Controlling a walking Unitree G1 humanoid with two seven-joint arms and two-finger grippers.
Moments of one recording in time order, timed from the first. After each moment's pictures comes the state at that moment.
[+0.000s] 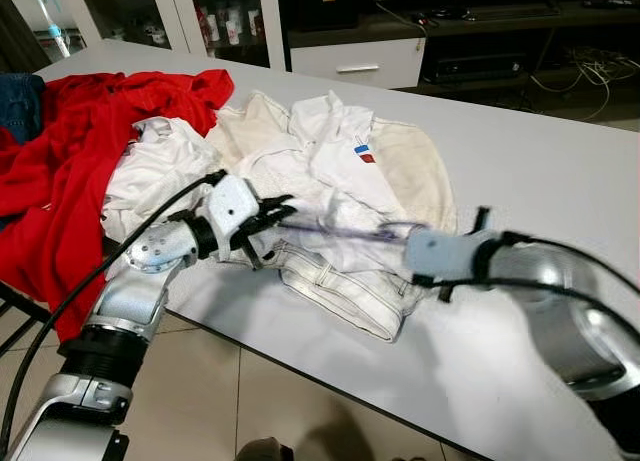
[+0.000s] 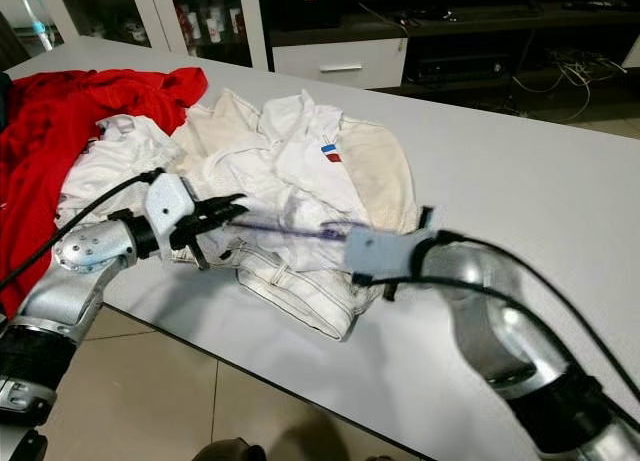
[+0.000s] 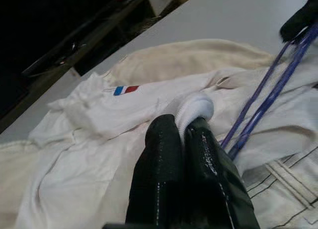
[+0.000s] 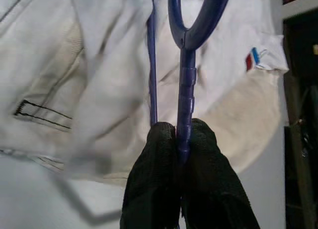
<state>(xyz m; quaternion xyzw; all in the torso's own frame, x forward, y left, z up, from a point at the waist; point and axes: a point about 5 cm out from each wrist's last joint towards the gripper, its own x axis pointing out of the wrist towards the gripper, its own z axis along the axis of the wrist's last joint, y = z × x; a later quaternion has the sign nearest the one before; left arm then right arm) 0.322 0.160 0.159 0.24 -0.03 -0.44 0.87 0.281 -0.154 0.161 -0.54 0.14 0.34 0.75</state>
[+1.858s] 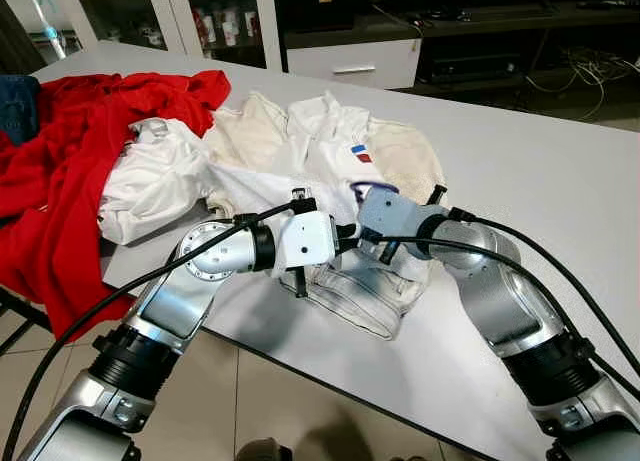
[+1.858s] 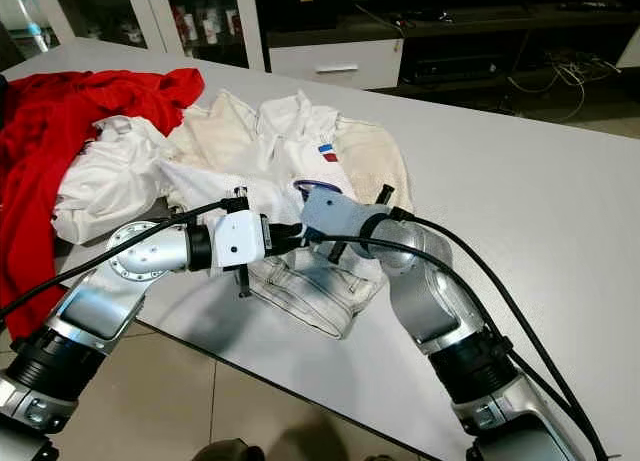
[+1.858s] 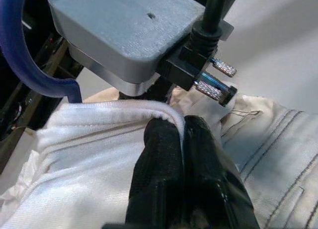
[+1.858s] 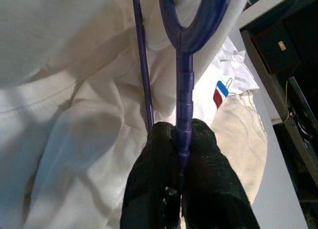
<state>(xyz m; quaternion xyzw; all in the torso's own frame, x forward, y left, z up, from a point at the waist) 0.296 0.089 0.173 0.35 -0.08 -0.55 0.76 0.319 -0.106 0.161 -0.44 0.09 0.30 0.84</state>
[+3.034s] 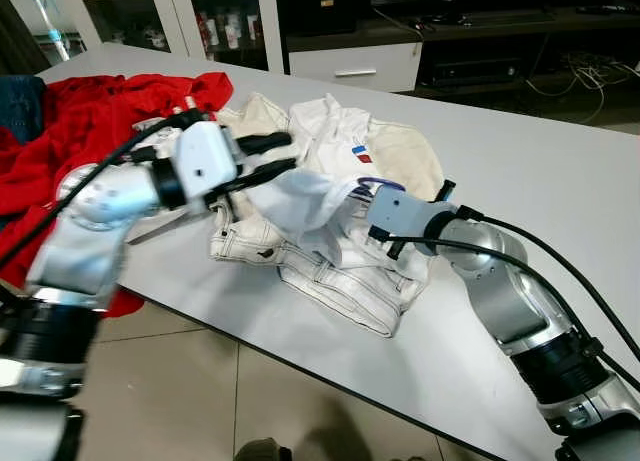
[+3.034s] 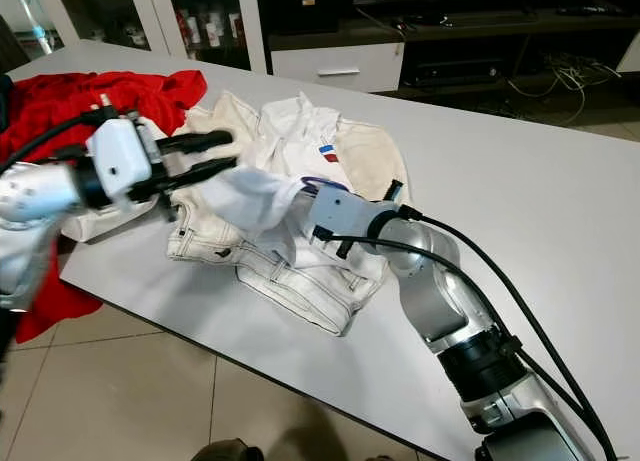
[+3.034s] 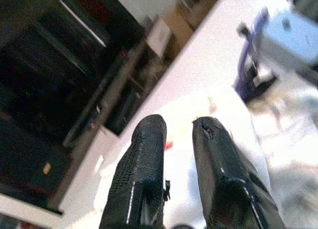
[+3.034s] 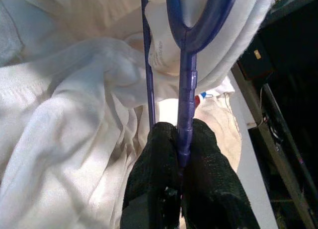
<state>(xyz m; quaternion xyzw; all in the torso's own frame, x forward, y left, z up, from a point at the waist) 0.309 0.175 0.243 0.35 -0.14 -0.46 0.80 0.323 -0.115 0.161 -0.47 0.06 0.27 0.84</state>
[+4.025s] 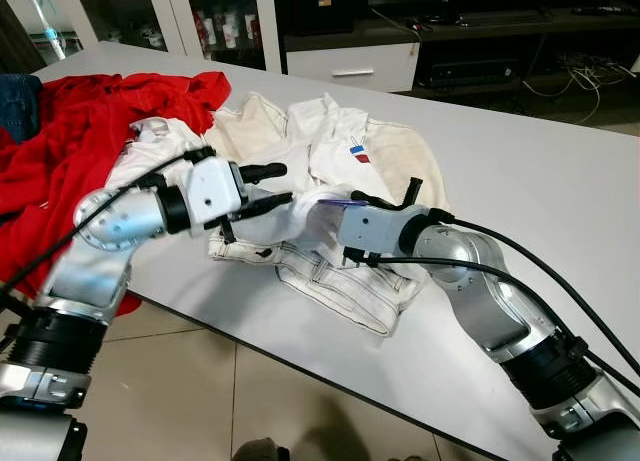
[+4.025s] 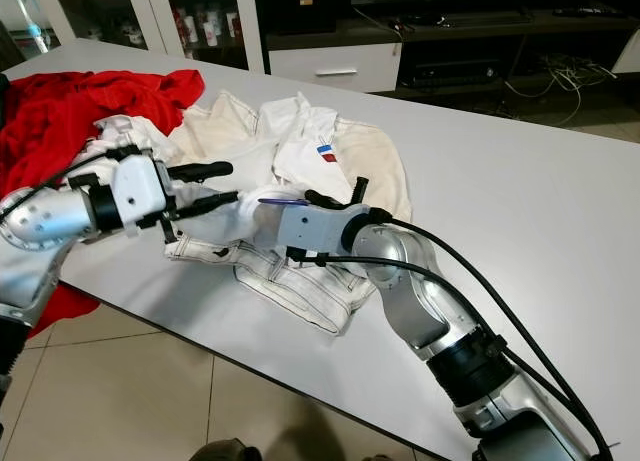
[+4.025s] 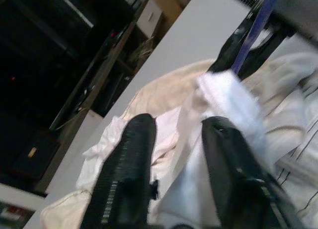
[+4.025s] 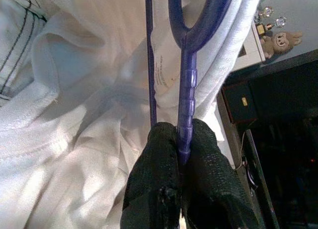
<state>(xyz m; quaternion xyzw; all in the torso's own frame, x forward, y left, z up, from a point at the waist) 0.314 0.175 0.205 0.36 -0.11 -0.46 0.81 0.314 -0.086 0.163 -0.53 -0.01 0.32 0.79</state>
